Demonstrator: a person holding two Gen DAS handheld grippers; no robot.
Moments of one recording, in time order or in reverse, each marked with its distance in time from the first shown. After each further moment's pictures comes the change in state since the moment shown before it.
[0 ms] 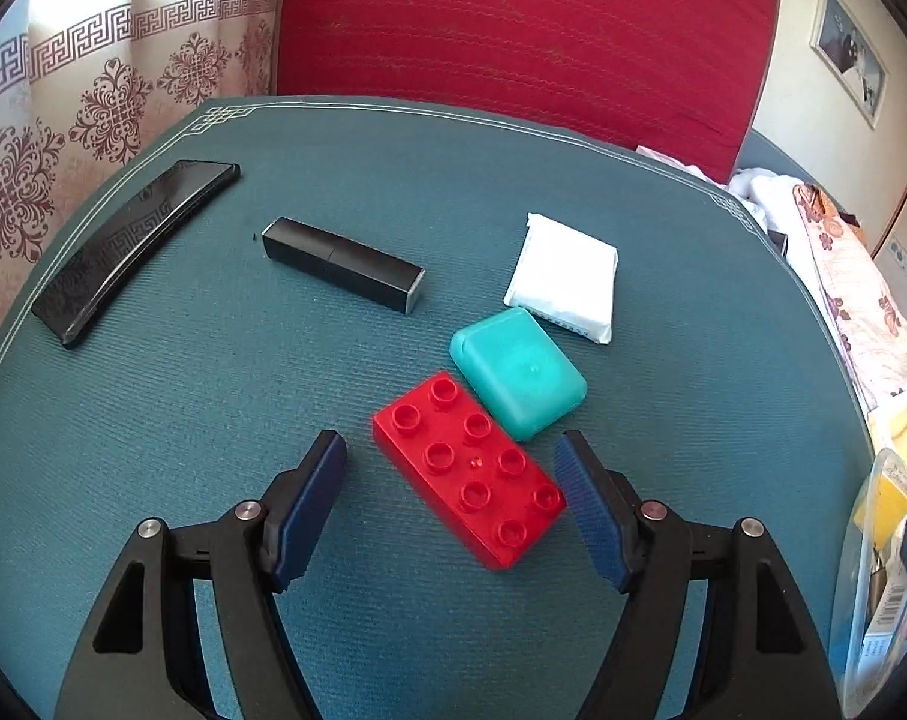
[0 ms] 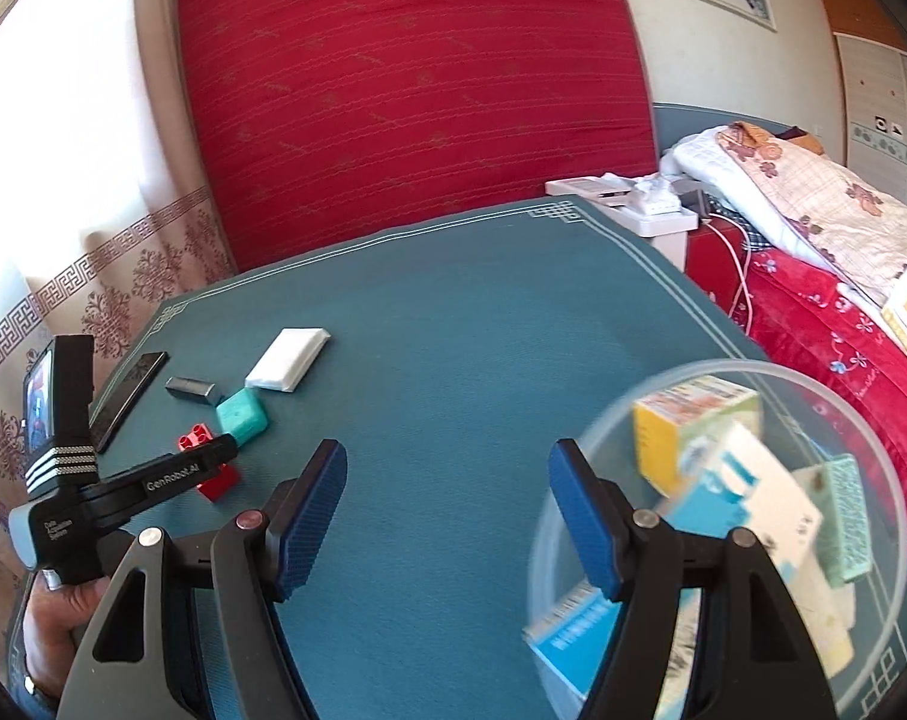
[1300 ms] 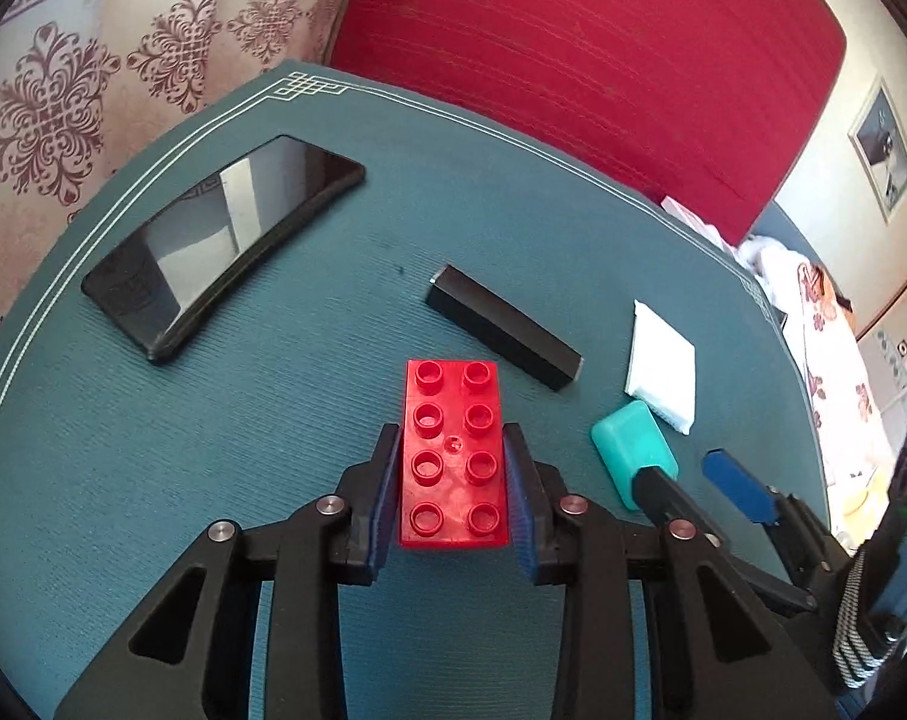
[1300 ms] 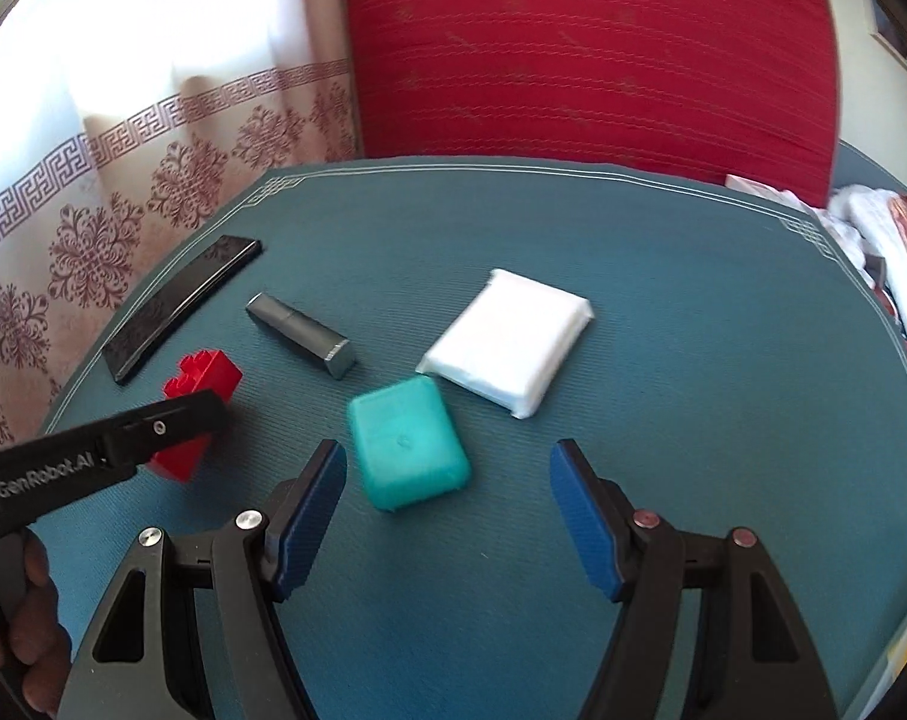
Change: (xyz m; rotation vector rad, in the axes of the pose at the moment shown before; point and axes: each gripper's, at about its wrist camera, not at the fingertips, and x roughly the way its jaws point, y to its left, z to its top) left arm -0.008 0.085 0.024 -0.194 0.023 -0.081; right arm 0.136 0.130 0.009 -0.319 0.189 0.204
